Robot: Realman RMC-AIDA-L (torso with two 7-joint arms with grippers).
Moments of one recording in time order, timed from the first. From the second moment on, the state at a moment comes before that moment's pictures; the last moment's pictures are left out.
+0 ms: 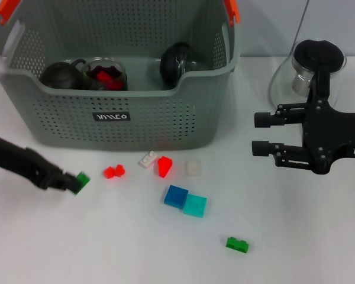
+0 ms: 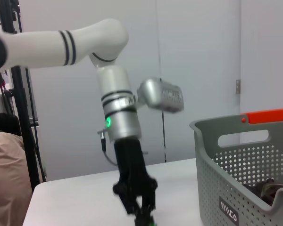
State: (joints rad) left arm -0.69 -2.01 0.64 0.93 2.69 1.77 -1.99; right arm 0.56 2.05 -0.75 -0.77 -1.90 -1.78 1.31
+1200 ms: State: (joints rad) left arm -0.94 -1.94 0.90 0.90 2.60 1.26 -2.45; right arm 0.56 2.05 -0.75 -0.78 -1.91 -1.78 1.31
